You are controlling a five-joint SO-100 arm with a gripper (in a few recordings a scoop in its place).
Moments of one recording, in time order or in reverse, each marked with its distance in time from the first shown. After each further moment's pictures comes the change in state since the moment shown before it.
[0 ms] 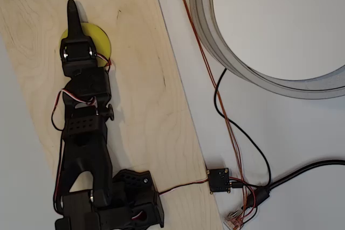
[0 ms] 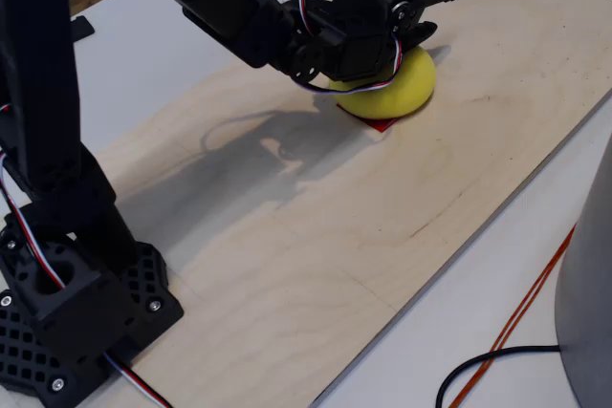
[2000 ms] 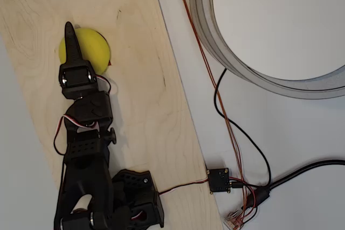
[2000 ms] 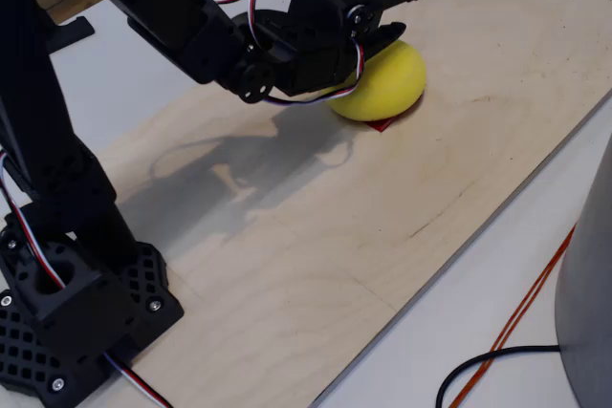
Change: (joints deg) arm -1.7 14.7 16.6 -8.3 -4.2
